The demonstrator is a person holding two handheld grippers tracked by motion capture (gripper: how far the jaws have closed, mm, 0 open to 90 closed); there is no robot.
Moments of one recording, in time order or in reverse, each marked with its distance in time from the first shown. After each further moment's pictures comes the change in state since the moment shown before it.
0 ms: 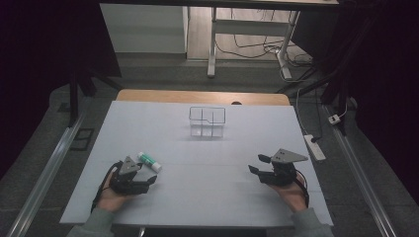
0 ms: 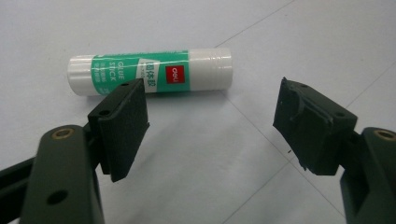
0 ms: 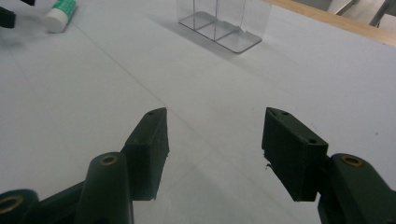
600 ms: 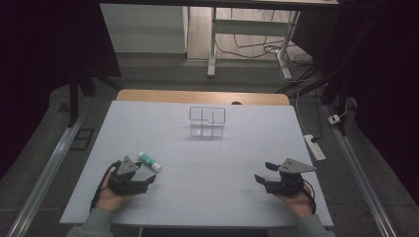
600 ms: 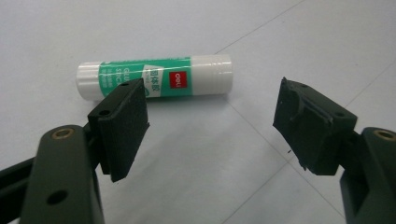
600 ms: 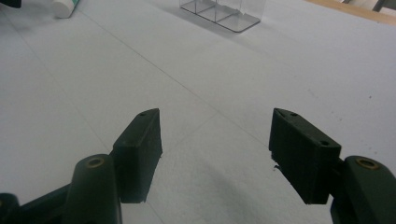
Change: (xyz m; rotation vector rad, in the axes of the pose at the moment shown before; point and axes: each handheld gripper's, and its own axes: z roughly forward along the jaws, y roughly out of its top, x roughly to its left) left arm -0.001 0.001 -0.004 -0.020 0.002 0.013; right arm 0.002 -0.023 -0.016 0.007 -0.010 0.017
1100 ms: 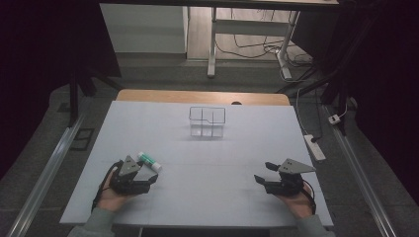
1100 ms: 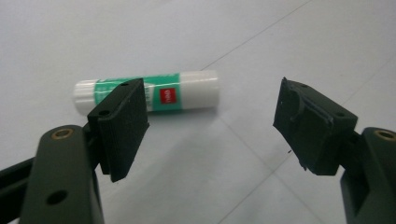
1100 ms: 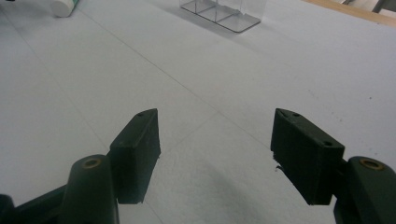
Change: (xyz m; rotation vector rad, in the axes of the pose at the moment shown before) left arm -0.010 0.011 -0.005 -0.012 0.005 0.024; right arm 0.001 0.000 -0.001 -0.004 0.004 -0.012
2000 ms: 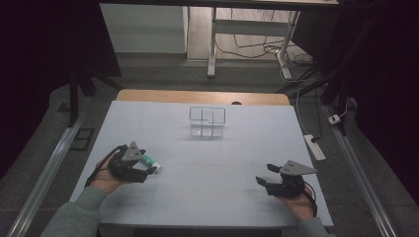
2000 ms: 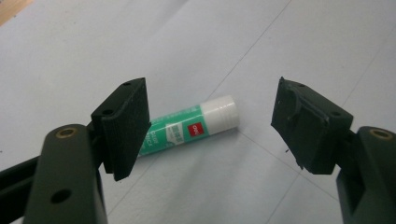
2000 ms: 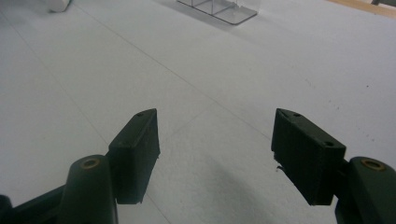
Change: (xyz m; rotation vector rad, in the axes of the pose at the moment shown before) left arm 0.026 0.041 -0.007 0.108 -0.061 0.250; right arm -0.002 -0.007 -0.002 0.012 -0.014 0.008
